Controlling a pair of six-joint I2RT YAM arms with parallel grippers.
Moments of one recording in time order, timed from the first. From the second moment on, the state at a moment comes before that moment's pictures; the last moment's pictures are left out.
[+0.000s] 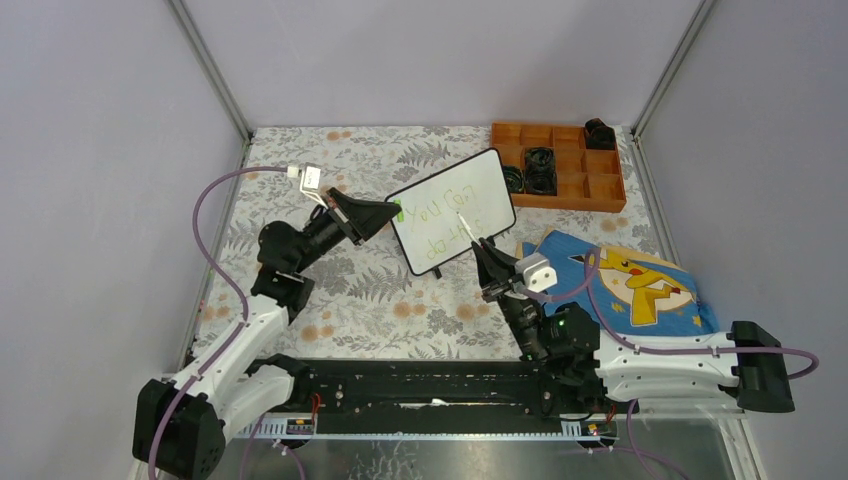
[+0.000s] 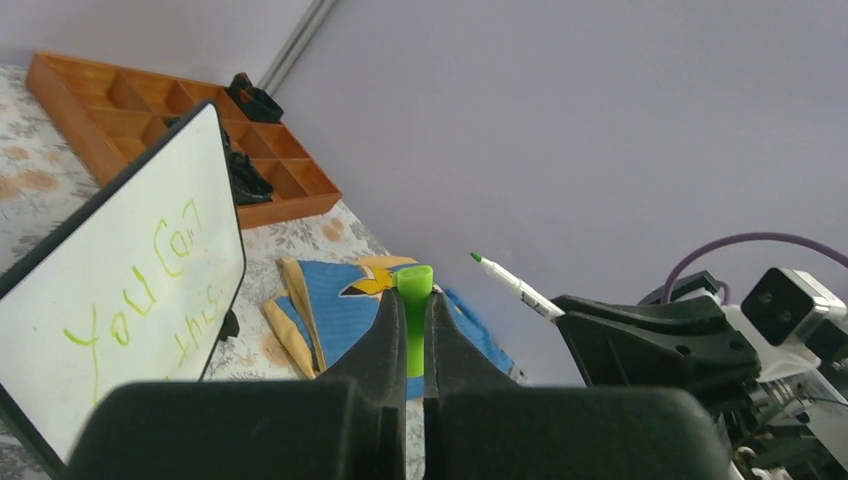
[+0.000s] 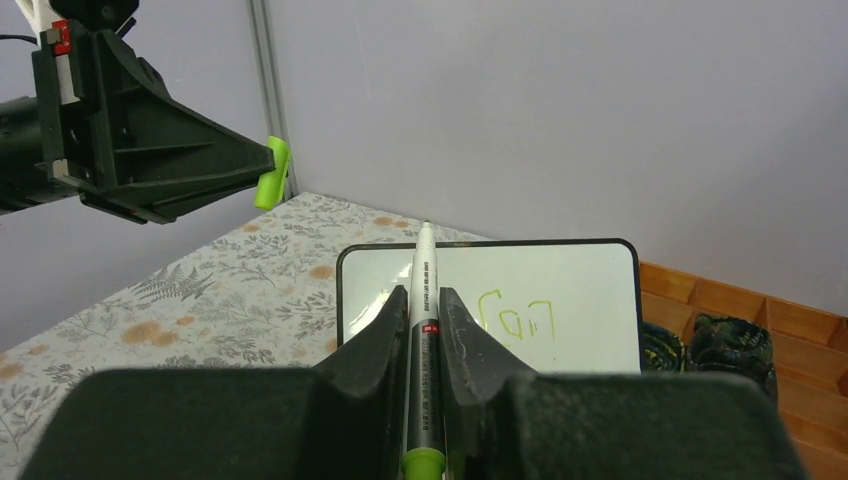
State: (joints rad) left arm -0.34 0.95 0.59 0.66 0.54 -0.90; right arm 1.39 0.89 0.46 0.94 0.85 -0.41
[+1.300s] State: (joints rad) left arm -0.35 0.75 0.58 0.65 0.28 -1.40; right arm 1.59 1.37 0.67 1.44 0.67 -0.87
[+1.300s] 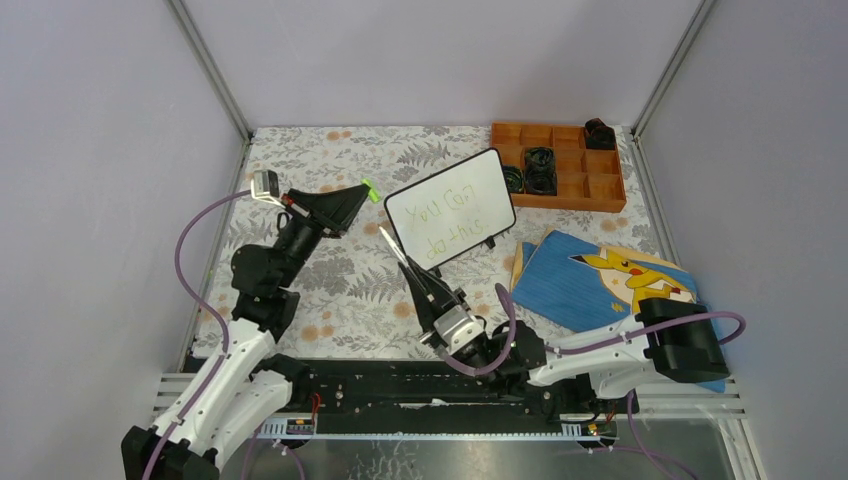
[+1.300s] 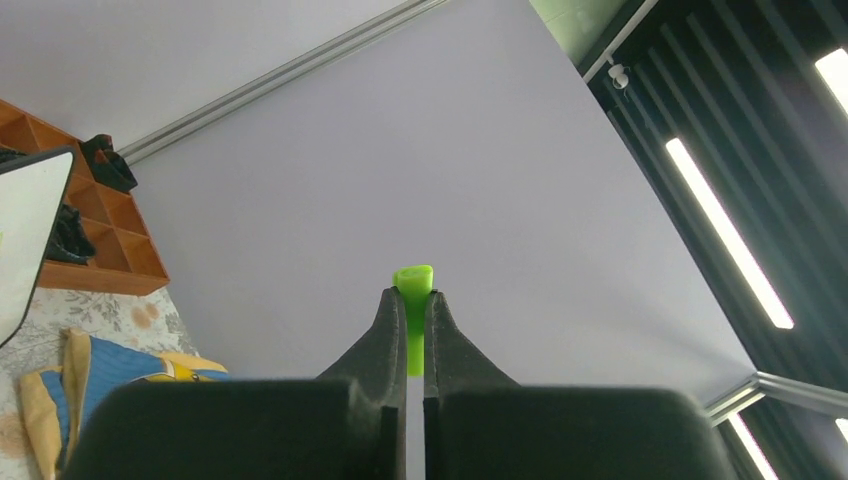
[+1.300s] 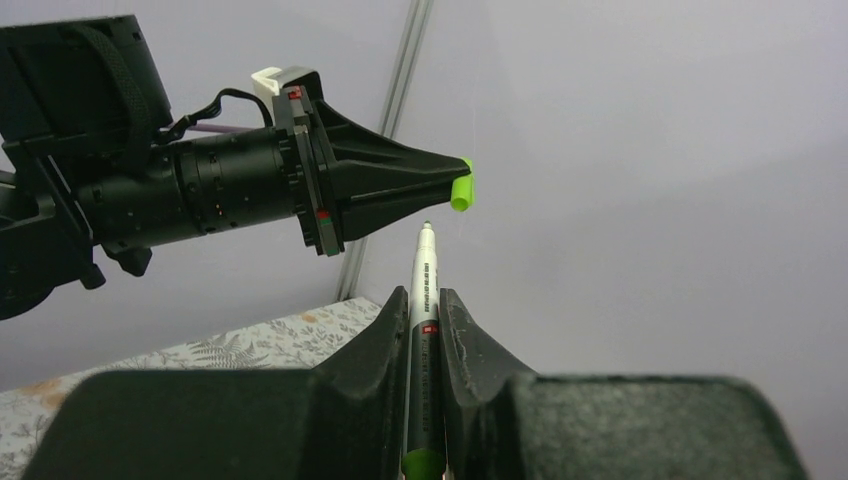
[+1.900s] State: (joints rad) left arm -0.35 0.66 0.58 0.55 0.24 -1.44; right arm 1.59 1.43 0.76 1.45 0.66 -0.88
